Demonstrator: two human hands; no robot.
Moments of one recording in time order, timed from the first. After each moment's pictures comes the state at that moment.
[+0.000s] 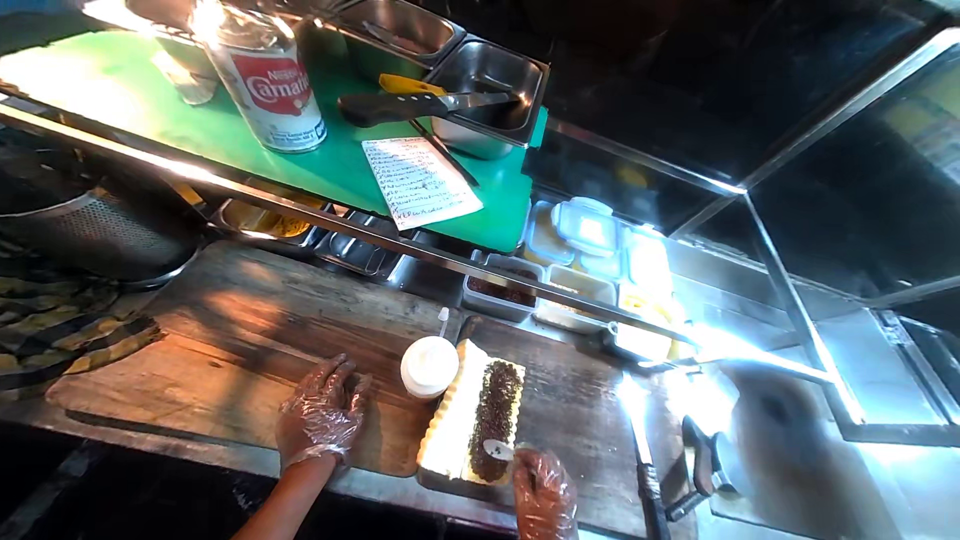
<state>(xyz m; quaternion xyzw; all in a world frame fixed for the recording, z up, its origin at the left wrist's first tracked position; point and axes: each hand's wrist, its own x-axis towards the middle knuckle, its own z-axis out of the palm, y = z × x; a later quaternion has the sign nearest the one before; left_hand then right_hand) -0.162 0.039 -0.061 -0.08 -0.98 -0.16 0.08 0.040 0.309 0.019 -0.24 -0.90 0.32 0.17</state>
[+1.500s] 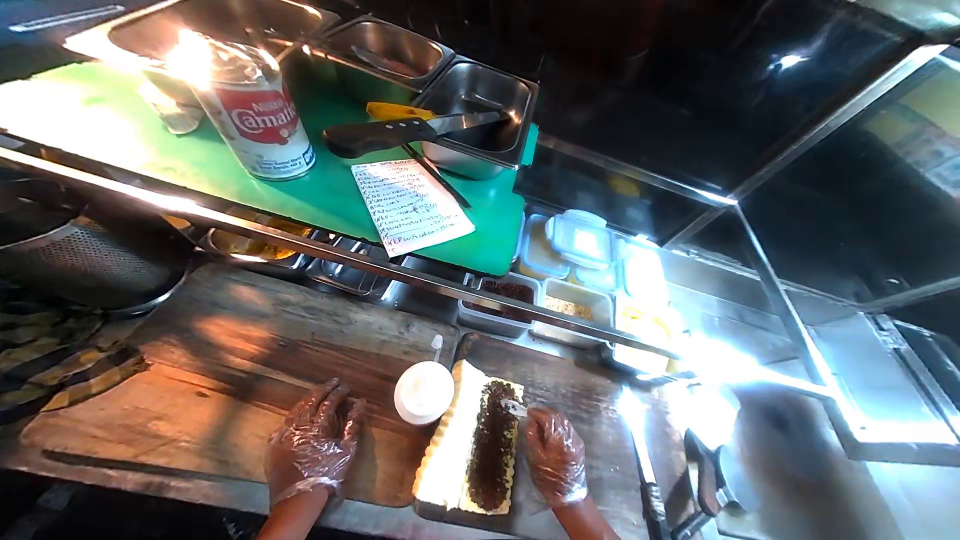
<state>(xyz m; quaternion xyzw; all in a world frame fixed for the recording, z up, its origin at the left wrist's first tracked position) -0.164 0.040 -0.064 -0.08 -0.98 -0.15 0.10 -0.028 0.369 -0.008 -0.16 -0.93 0.22 0.25</state>
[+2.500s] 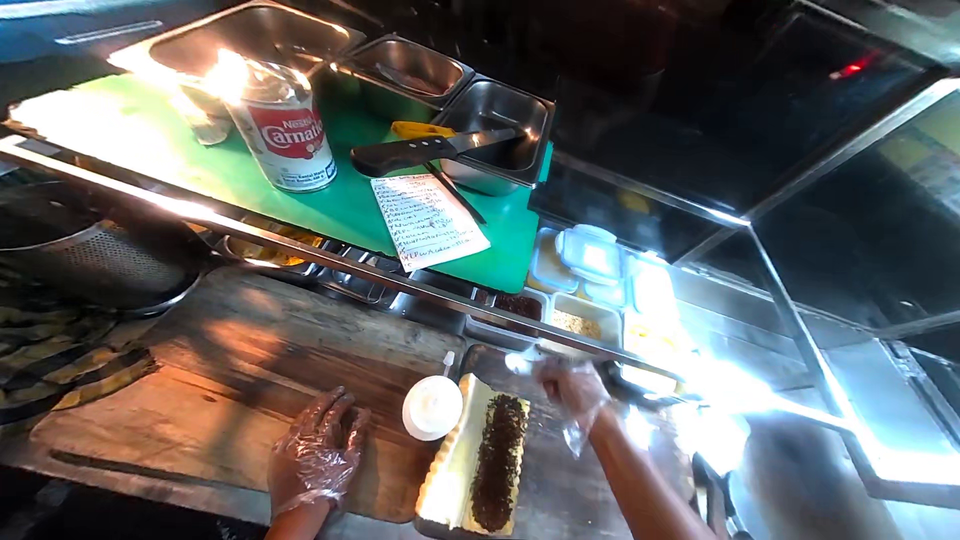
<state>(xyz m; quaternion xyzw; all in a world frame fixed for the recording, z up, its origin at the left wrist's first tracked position) -0.163 0.038 -0.068 -0.08 -0.98 -0.16 0.09 -0.146 0.428 0.076 -0.37 -0.70 0.60 -0.10</state>
